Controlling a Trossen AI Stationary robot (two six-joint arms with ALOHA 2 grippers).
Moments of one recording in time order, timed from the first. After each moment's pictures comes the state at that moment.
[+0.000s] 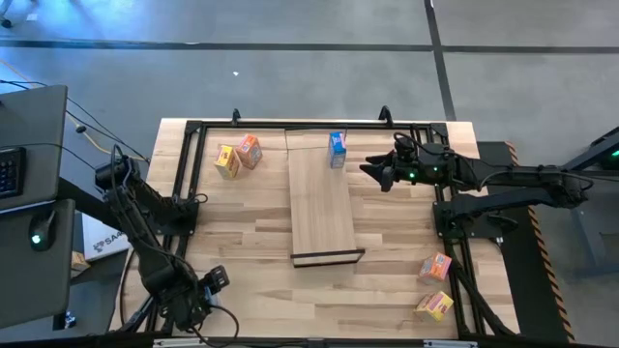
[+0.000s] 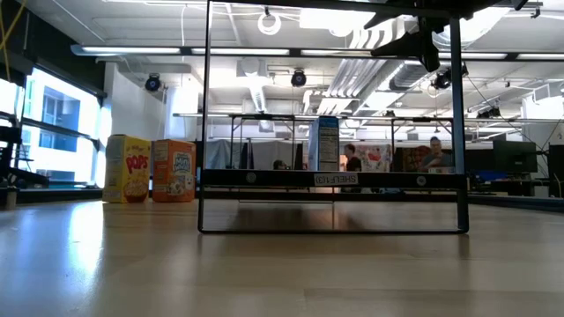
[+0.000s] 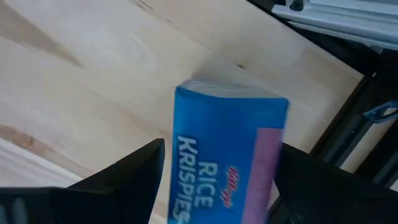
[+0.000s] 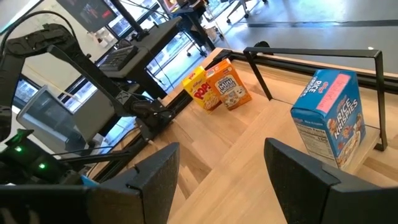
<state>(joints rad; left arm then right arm) -1.04 1.51 1.08 -0.96 0.00 0.04 -0.12 0.87 0.73 -0.12 0.19 0.67</state>
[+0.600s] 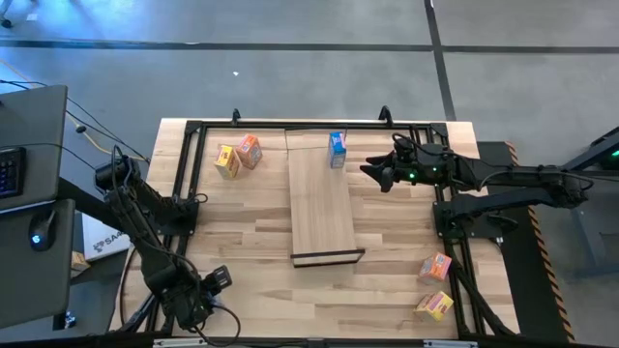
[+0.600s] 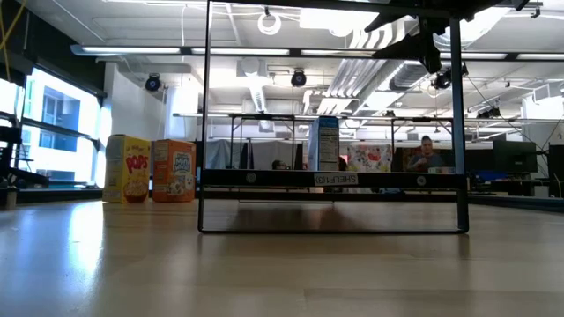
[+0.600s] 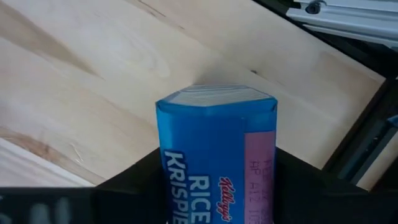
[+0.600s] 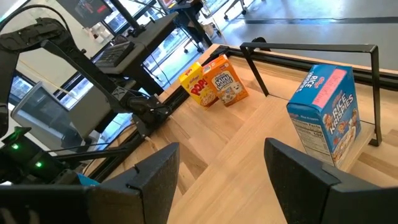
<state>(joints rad) -1.03 1.51 1.06 -0.92 -0.04 0.07 -0.12 0.87 0.73 -0.14 0.19 0.67</state>
